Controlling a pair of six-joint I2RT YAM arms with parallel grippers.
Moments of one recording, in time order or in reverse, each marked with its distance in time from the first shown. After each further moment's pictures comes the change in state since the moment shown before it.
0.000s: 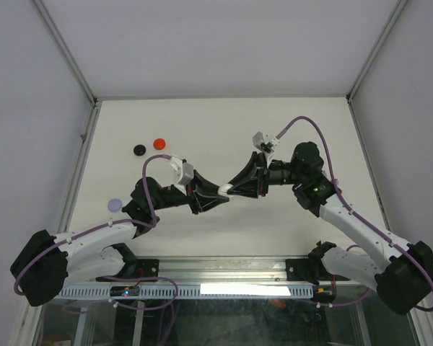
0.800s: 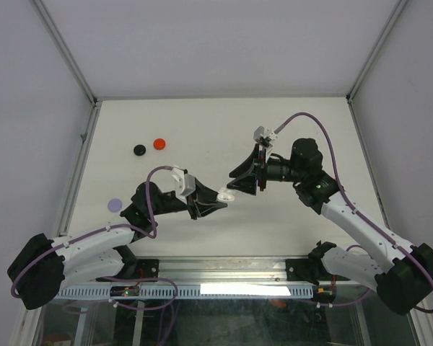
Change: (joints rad) left arm -0.026 -0.050 -0.041 -0.080 -0.008 0.195; right arm 0.000 -0.005 0.057 -0.172 0.136 -0.081
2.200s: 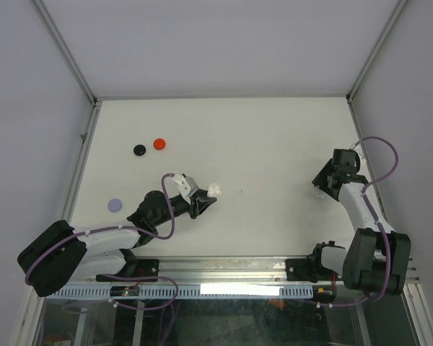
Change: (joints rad) left arm 0.019 0.144 -0.191 0.133 -0.373 0.071; right arm -0.703 0.134 -0.103 -0.614 1.066 0.216
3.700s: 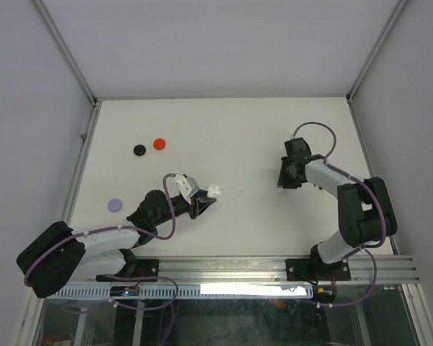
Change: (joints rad) left arm 0.003 -0.011 0.011 -0.047 0.003 0.024; right arm 0.359 0.381 0.149 0.069 -0.137 -0.045
